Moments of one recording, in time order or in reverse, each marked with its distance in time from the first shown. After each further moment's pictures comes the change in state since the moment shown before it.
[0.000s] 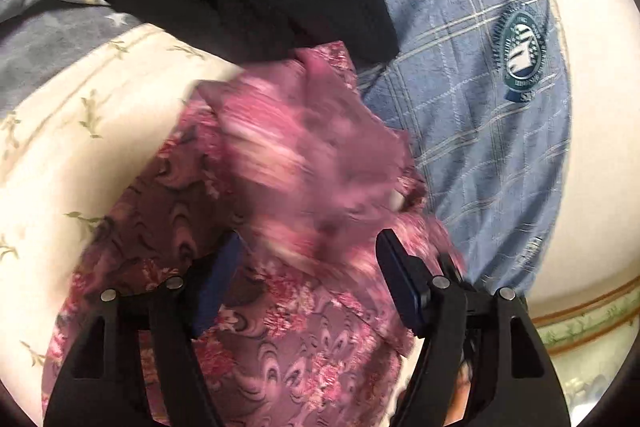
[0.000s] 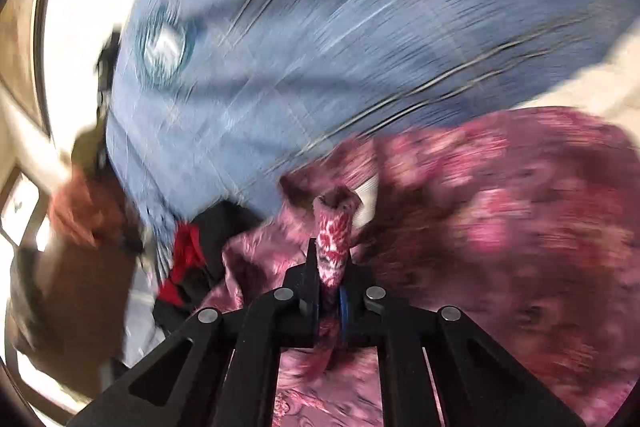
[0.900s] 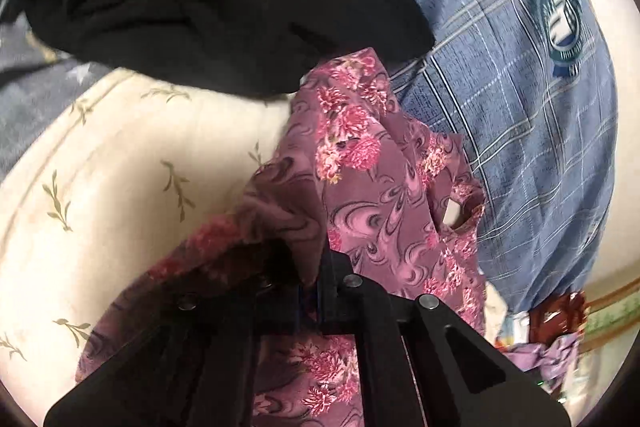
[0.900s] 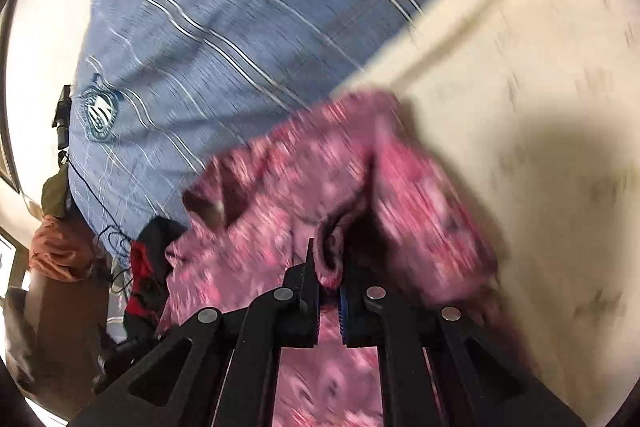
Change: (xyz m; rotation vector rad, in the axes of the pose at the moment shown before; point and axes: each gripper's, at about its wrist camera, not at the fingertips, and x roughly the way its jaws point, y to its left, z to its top) left arm 0.045 -0.007 0.032 0.123 -0.017 0.160; right arm -0.070 -0.108 -0.033 0.152 -0.024 -0.128
